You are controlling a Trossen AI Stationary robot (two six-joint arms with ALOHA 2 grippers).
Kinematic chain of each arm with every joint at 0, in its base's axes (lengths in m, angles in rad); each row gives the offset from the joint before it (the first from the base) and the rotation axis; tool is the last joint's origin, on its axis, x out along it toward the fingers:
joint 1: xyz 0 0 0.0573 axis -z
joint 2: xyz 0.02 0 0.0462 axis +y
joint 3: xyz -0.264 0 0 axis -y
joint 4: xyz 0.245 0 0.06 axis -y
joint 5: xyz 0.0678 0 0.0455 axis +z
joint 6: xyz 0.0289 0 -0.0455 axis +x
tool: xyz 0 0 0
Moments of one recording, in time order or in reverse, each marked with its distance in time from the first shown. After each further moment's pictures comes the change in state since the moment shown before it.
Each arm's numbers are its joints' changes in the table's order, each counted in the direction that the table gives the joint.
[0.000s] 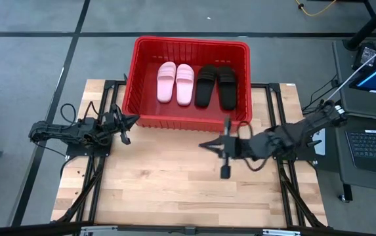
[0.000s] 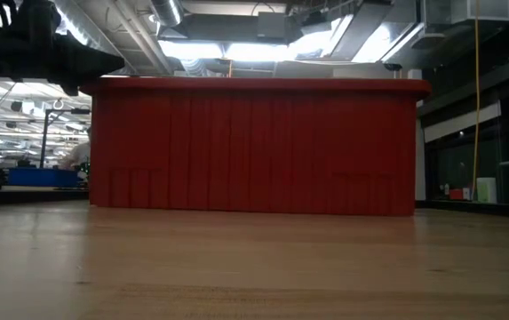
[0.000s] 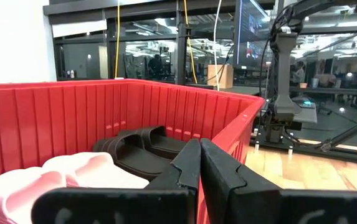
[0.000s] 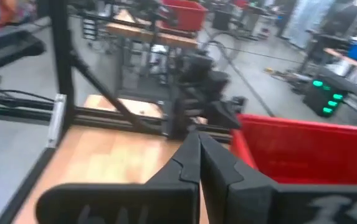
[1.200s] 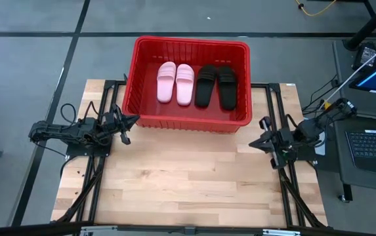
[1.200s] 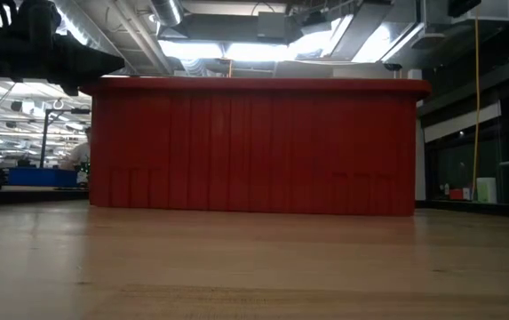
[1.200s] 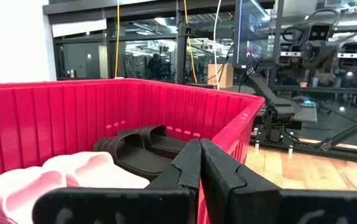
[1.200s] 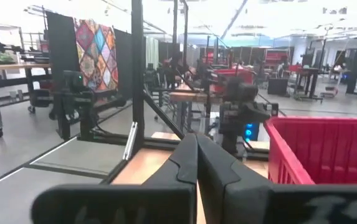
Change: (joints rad) left arm 0.000 0.002 0.000 -0.002 -0.001 0.000; right arm -0.071 -0.971 -0.998 0.384 0.228 0.014
